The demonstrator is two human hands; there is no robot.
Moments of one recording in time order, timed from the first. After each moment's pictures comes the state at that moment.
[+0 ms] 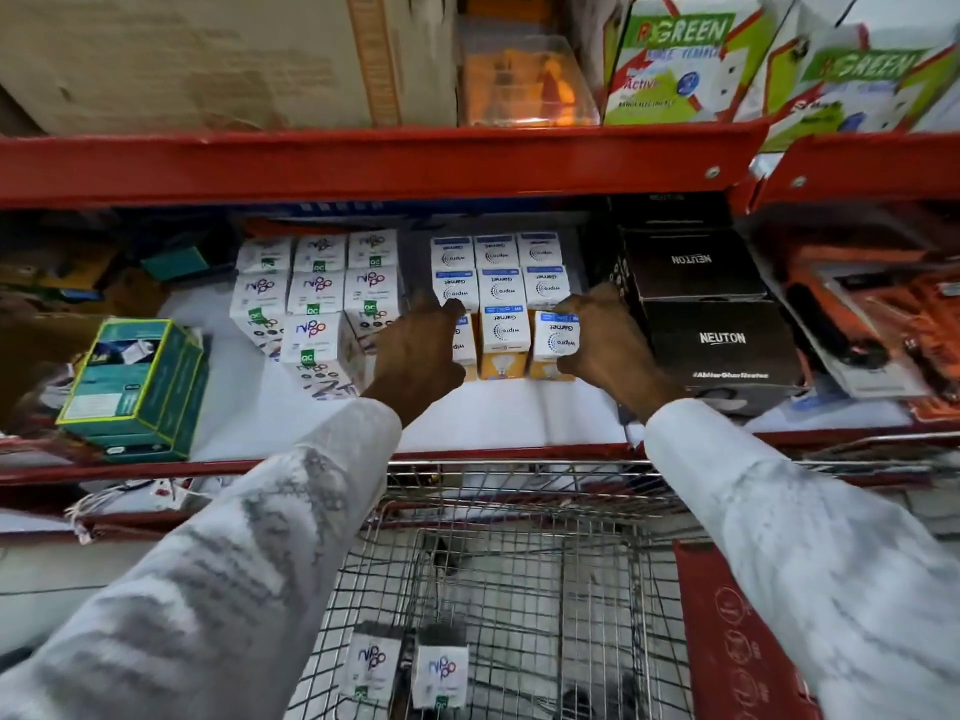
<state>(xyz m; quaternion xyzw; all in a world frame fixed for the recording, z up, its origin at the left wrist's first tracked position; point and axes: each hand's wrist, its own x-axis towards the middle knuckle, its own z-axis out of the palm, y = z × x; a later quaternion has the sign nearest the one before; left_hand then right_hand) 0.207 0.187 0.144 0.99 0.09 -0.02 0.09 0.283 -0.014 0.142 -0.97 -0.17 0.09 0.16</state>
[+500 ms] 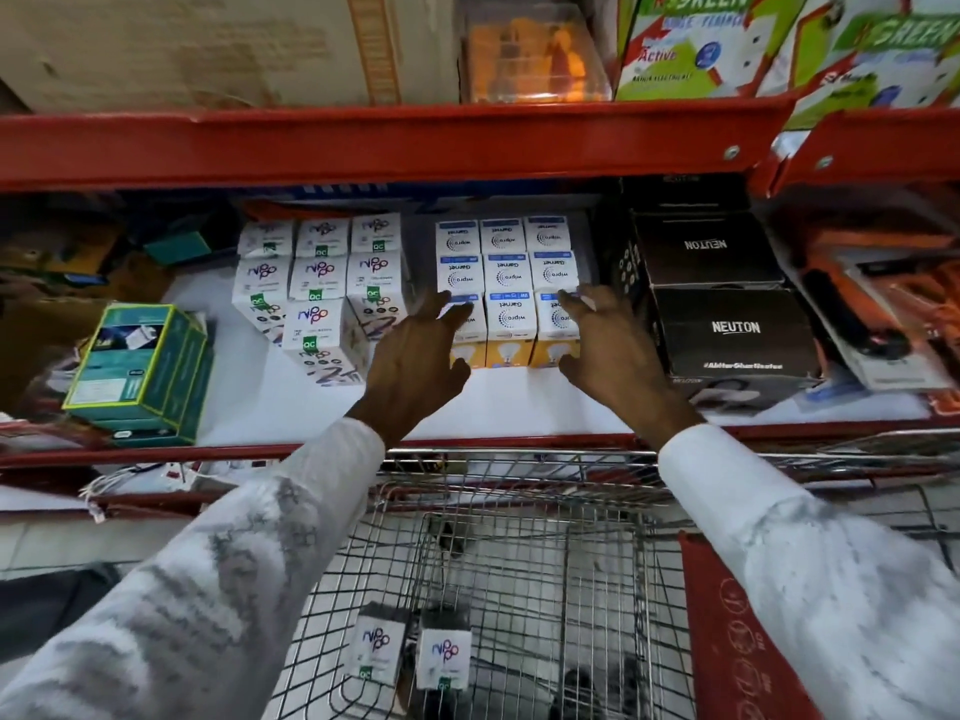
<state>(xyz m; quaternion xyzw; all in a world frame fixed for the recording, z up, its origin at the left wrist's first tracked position) 0.187 0.191 0.131 0.99 0.05 0.00 0.14 0.261 -0.019 0.133 -0.97 -0.20 0.06 0.13</state>
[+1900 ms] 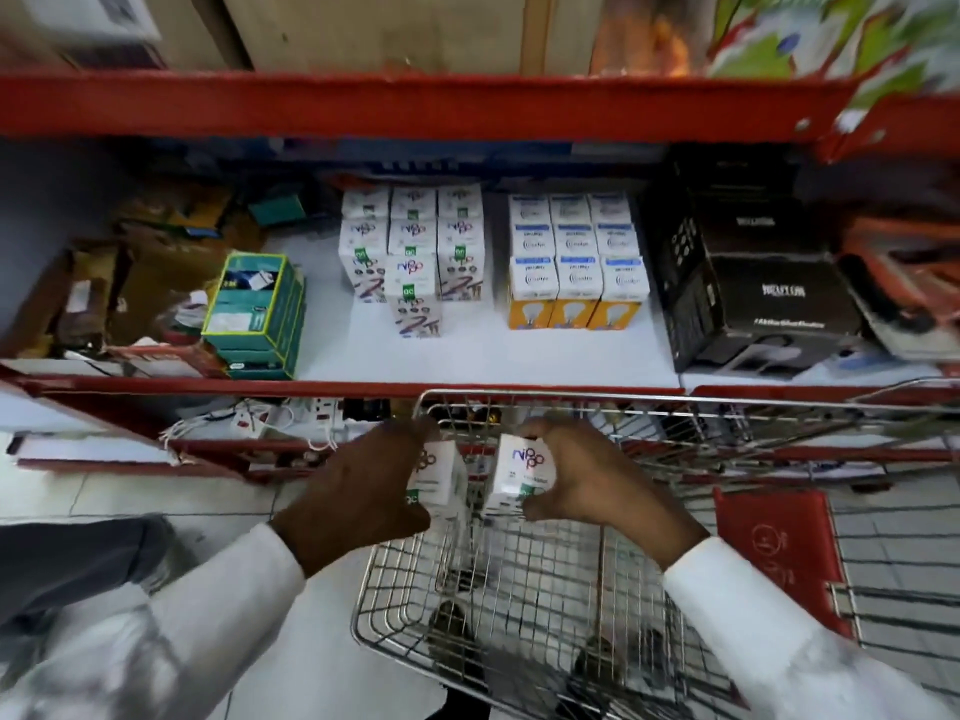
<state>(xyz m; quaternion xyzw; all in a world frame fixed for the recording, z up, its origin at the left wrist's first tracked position) -0.039 0.259 0.156 0.97 0.01 -0.16 0.16 0.062 0.027 0.146 -0.89 -0.27 0.29 0.20</state>
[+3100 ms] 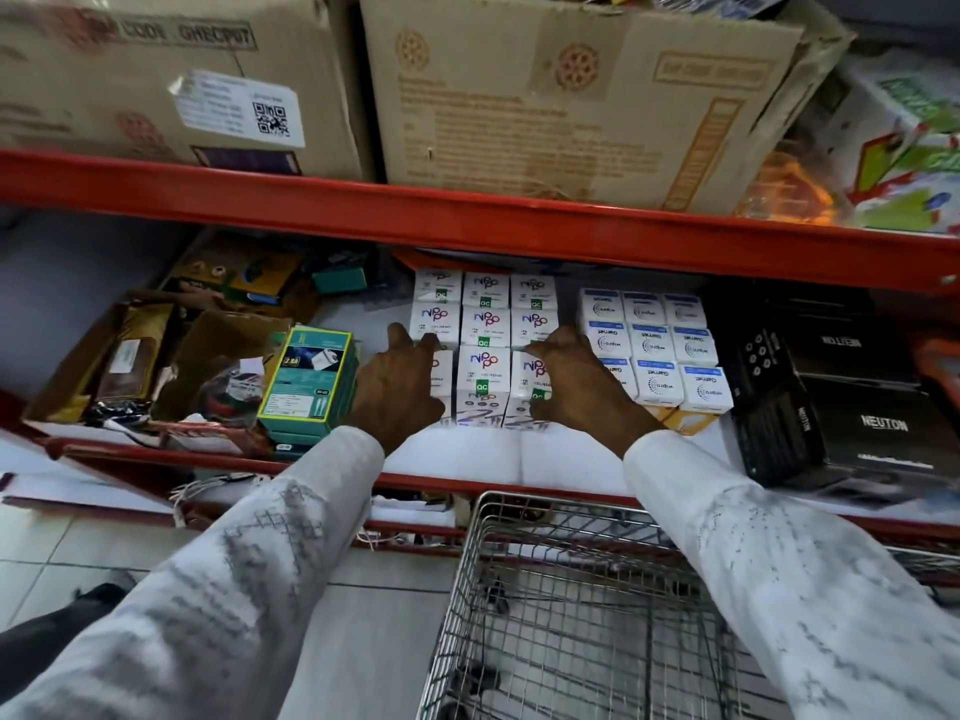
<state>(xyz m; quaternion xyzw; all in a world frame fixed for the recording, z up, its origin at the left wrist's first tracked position) 0.122 0.383 0.156 0.98 0.16 -0.03 0.12 0.226 0.186 0.148 -0.94 -0.31 0.12 0.13</state>
